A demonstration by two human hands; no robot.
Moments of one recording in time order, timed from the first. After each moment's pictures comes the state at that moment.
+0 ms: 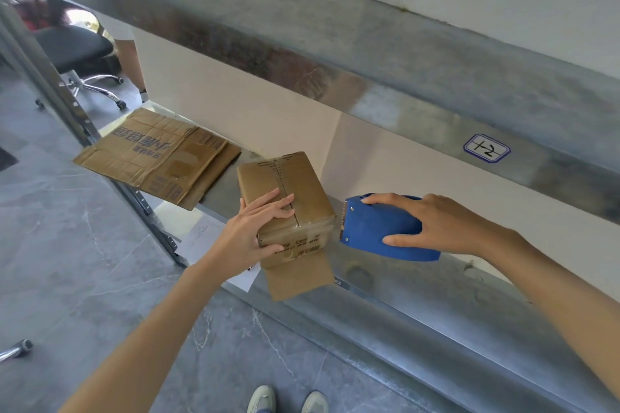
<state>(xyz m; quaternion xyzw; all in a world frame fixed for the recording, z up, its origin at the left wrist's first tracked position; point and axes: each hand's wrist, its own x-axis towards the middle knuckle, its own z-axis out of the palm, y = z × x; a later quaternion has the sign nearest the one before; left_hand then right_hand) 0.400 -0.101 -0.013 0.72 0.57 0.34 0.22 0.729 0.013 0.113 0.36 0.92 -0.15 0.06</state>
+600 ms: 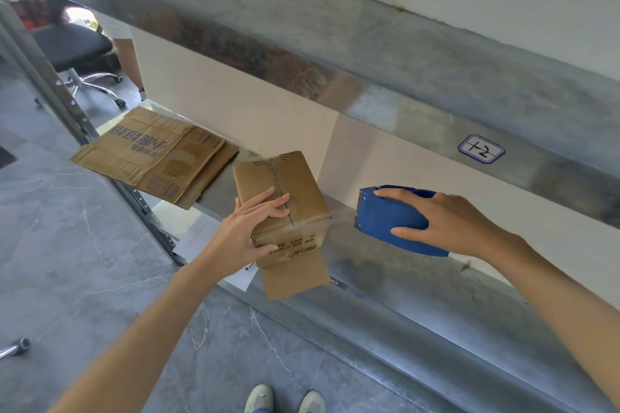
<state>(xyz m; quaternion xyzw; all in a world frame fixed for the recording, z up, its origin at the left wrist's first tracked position) 0.399 -0.104 -0.009 0.71 0.58 0.34 0.22 0.740 0.018 0.109 0.42 0.91 -0.05 0.06</state>
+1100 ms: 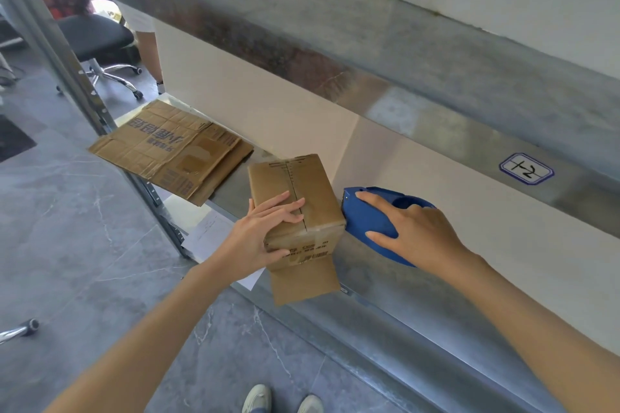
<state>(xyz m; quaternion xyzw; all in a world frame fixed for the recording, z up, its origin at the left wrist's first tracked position) 0.401 -0.106 -0.010 0.71 0.57 0.35 0.22 0.684 0.014 0.071 0.40 0.91 0.07 0.06</state>
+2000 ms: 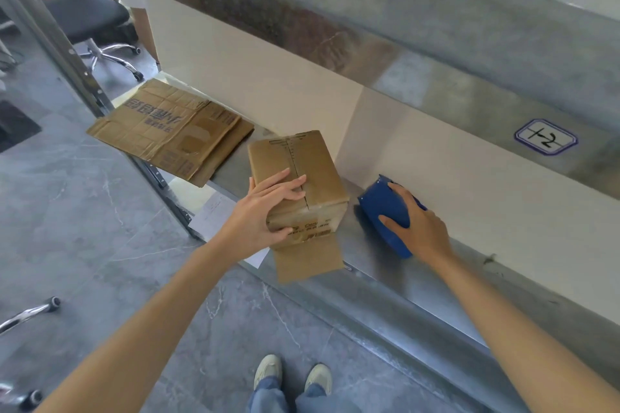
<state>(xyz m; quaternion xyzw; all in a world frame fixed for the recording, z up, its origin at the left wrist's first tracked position) 0.404 -0.105 -0.010 0.70 0.58 0.35 0.21 0.720 0.029 -0.036 0.56 0.81 -0.15 -0.09</state>
